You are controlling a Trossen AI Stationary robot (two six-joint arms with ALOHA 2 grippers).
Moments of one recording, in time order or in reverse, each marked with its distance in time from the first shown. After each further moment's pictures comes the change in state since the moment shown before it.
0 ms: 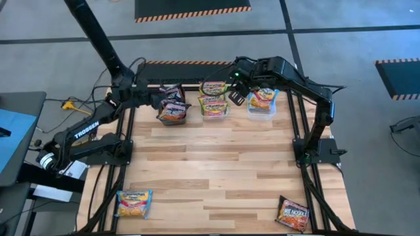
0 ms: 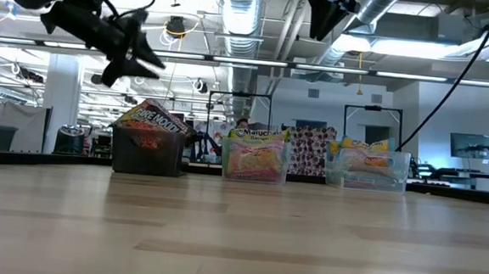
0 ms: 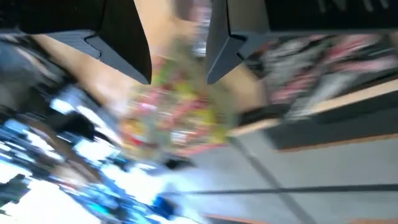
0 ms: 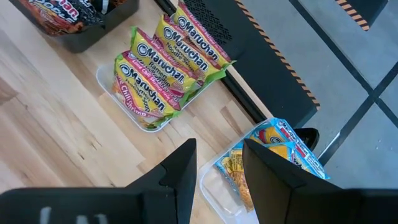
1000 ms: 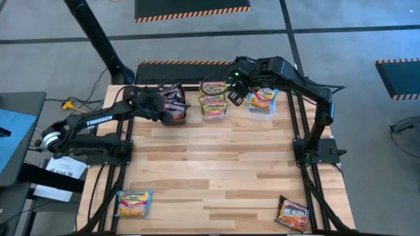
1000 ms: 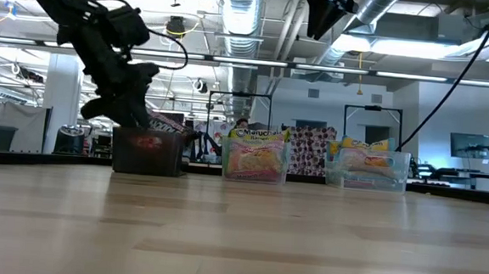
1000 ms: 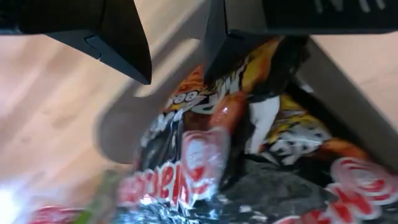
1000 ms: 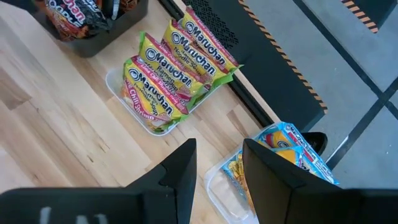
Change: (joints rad) left arm -0.236 0.258 0.041 -0.351 -0.207 -0.015; right arm 0.002 0.000 0.000 0.021 -0.025 0.000
